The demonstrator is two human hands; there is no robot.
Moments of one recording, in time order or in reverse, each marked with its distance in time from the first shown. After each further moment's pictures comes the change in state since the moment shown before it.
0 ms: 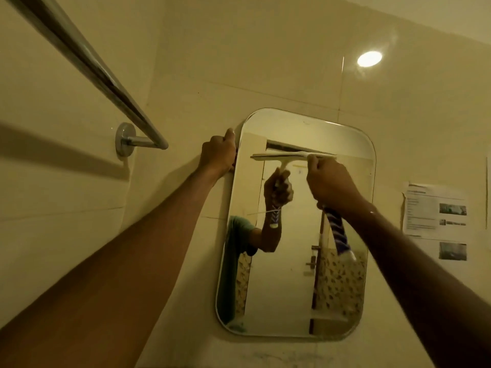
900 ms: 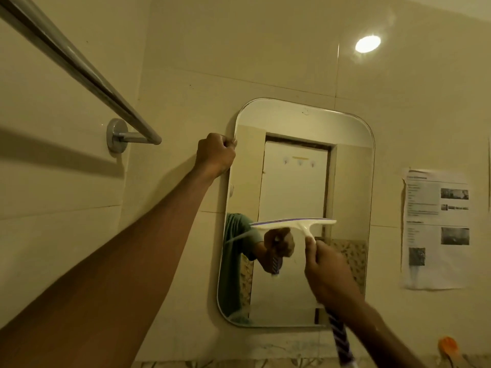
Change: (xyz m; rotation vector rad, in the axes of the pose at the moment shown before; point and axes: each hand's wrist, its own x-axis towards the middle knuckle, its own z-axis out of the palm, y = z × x) left_hand -0.011 -0.007 0.000 0.245 0.003 0.123; right_hand -0.141 0.075 0.056 -0.020 -0.046 0.056
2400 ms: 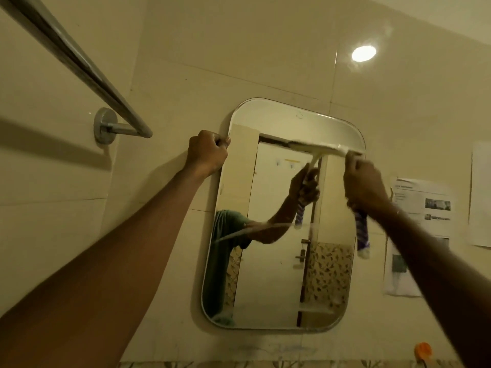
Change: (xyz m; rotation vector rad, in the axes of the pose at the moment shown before) left_hand -0.001 -0.003 0.000 -0.019 0.047 0.026; right_hand 0.149 0.002 -0.101 0.058 0.156 0.037
